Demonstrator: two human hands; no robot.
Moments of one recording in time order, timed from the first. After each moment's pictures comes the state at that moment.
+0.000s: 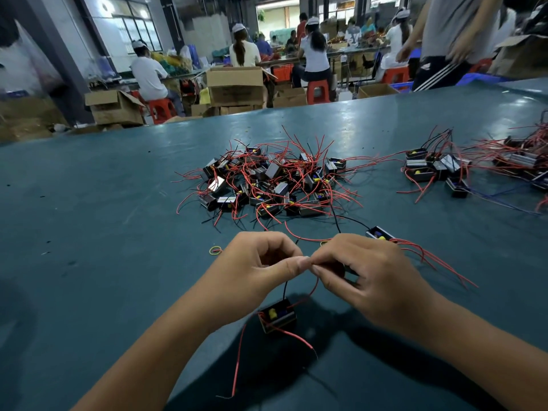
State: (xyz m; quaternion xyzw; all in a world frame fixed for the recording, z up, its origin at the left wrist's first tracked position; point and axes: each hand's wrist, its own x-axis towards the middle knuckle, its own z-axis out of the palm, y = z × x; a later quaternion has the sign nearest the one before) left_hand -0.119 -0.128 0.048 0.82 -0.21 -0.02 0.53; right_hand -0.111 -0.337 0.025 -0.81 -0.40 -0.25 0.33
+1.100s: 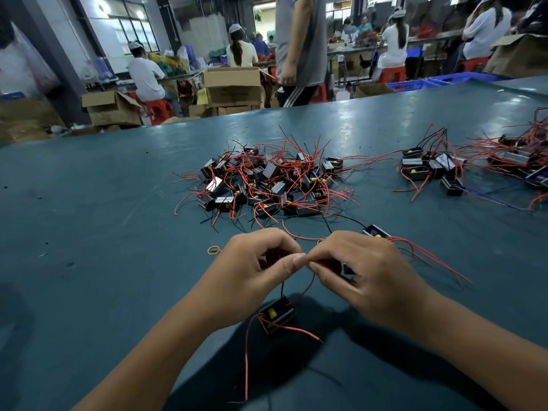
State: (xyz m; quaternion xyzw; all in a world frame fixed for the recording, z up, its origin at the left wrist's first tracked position) left_hand -0.121 -0.127 0.047 0.85 -0.29 0.07 0.44; right_hand -0.112 -0.337 0.027 -0.81 -0.41 -0.26 0.33
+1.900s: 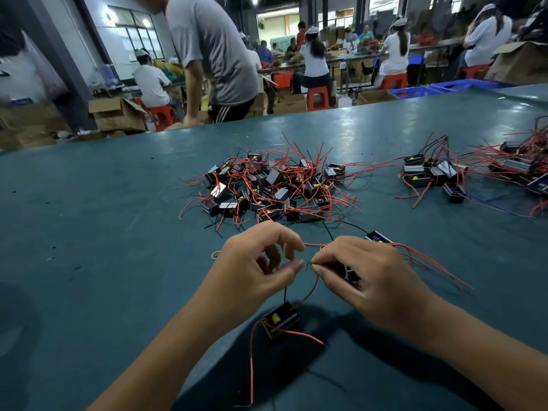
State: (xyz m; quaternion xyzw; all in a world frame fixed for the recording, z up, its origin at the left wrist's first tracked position) left_hand -0.126 -0.126 0.050 0.86 -0.26 0.13 0.42; right_hand -0.110 -0.339 0.025 -0.81 -0.40 -0.27 0.33
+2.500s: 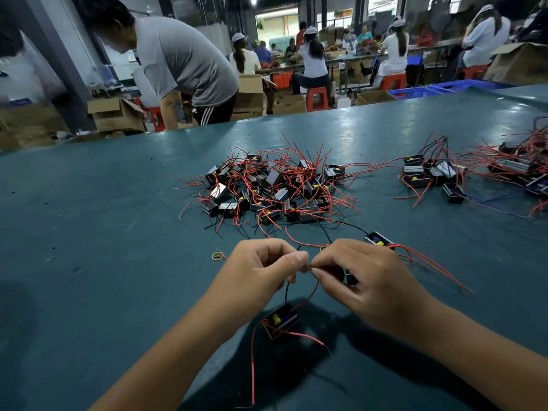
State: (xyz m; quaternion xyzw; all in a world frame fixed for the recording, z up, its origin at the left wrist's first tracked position) left_hand -0.127 -0.138 0.048 0.79 -0.14 -0.03 0.59; right_hand -0.113 -0.338 0.025 -0.82 -0.39 -0.27 0.32
